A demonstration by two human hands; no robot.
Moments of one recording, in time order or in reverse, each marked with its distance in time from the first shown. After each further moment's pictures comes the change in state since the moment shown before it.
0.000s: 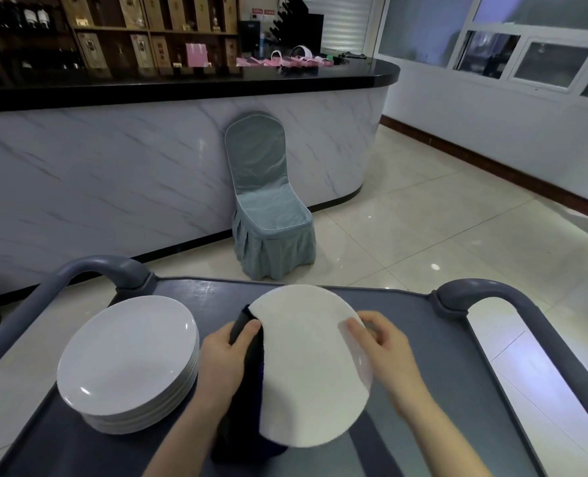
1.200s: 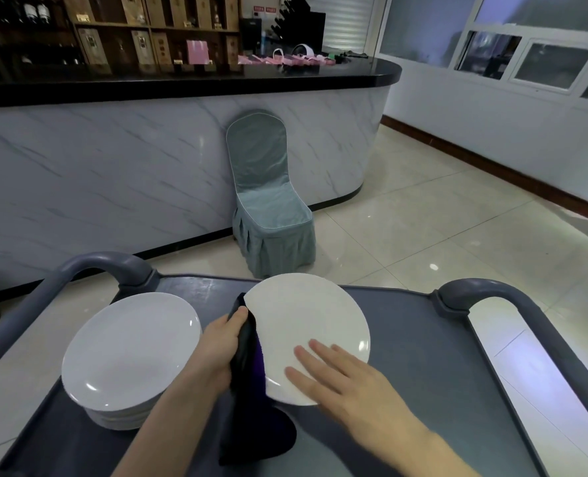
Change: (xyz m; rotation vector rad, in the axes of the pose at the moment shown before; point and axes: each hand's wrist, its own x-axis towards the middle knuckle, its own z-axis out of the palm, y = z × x) left_hand 0.017 0.020 -0.010 -0.286 -0.141 -0.423; right_hand -0.031 0.017 0.020 -1.164 -0.264 -1.169
